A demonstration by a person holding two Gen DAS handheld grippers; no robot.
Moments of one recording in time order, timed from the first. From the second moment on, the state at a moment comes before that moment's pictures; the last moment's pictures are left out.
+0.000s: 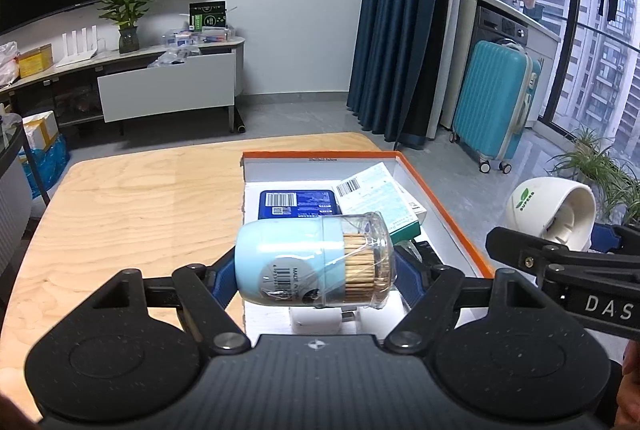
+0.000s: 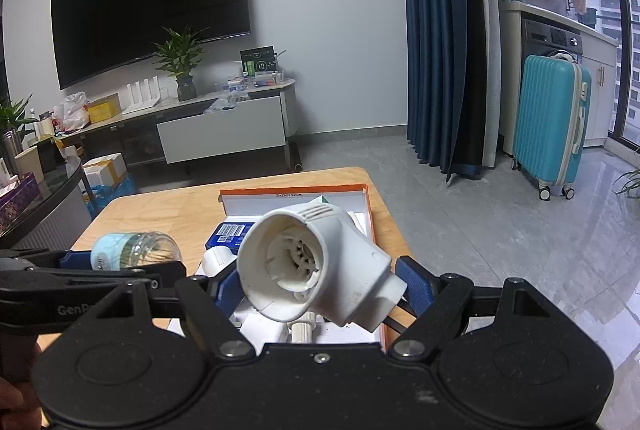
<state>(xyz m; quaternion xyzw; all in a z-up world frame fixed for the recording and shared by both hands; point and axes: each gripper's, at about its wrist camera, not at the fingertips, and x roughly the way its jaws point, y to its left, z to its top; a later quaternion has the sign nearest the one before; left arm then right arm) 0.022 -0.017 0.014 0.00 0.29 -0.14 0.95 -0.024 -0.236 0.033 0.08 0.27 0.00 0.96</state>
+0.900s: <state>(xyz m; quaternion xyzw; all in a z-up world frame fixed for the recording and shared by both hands) 0.022 -0.029 0.010 0.00 0.30 -0.13 0.94 -0.020 -0.236 0.033 0.07 0.28 0.00 0.96</state>
